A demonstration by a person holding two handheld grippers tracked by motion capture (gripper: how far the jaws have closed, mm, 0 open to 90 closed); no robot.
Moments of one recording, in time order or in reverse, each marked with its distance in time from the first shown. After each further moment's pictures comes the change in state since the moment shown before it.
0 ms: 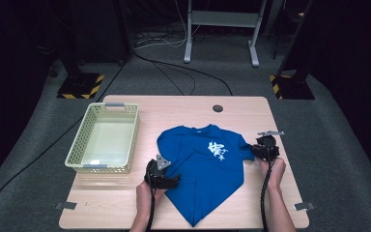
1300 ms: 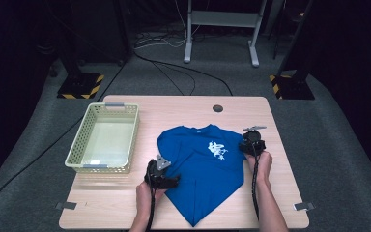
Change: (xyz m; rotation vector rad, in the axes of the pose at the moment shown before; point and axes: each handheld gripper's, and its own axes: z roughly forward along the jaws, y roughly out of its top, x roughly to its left) left arm 0.000 0.000 0.000 -0.002 -0.007 0.007; right arm 0.033 0.021 0.033 0.039 -0.021 -0.079
